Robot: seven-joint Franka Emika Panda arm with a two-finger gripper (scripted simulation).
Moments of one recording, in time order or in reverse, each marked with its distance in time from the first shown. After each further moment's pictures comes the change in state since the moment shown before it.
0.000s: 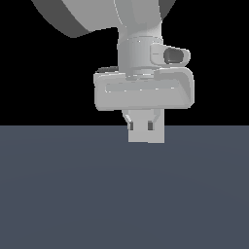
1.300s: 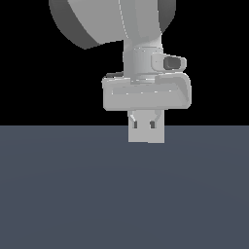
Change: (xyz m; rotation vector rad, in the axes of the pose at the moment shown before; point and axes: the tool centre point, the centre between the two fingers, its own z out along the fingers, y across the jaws) arm 0.033 0.005 0.005 -0.010 -0.003 0.042
